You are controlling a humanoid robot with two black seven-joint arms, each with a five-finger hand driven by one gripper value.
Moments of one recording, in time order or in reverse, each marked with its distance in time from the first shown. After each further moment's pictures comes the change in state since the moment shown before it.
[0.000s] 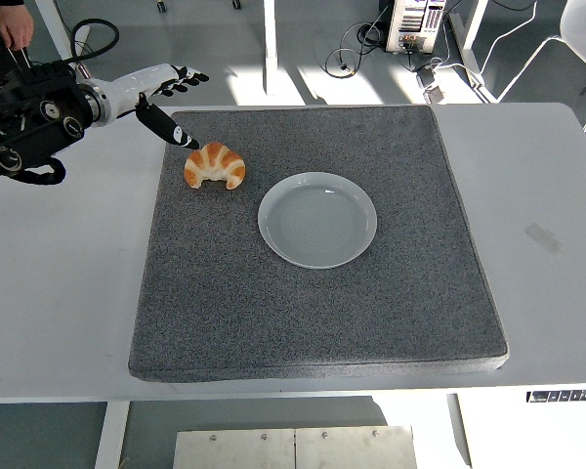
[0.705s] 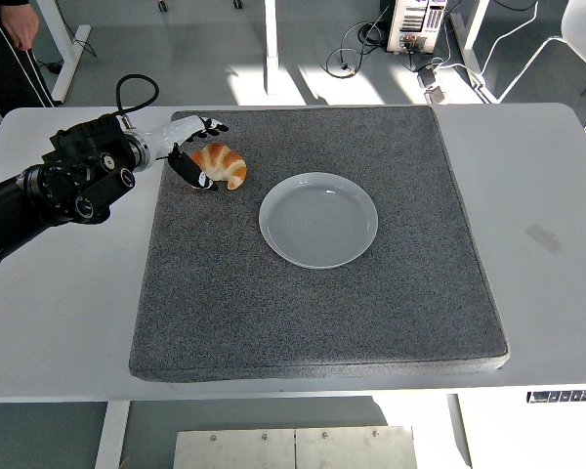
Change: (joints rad) left arm 0.130 -0.229 0.035 0.283 0.040 0.003 -0.037; right arm 0.000 0.000 0.000 0.000 0.000 0.000 0.000
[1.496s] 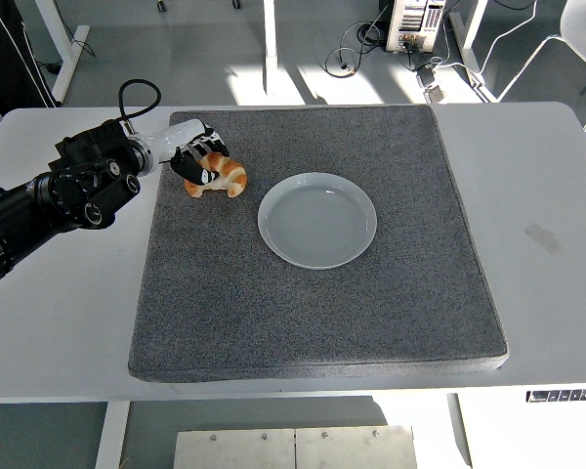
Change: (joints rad) left arm 0.020 -0.016 0.002 0.032 0.001 0.001 -0.004; right arm 0.000 0.000 0.000 0.000 0.001 0.000 0.000
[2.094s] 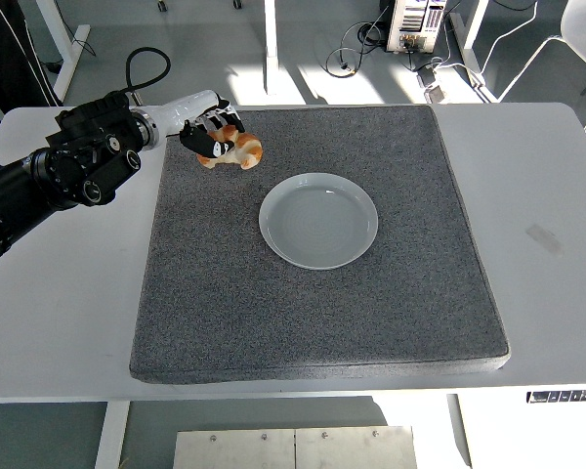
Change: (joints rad) left arm -0.100 0.002 -0.005 -0.005 0.001 -0.009 -0.098; right arm 0.000 0.000 0.000 0.000 -0.001 0.000 0.000
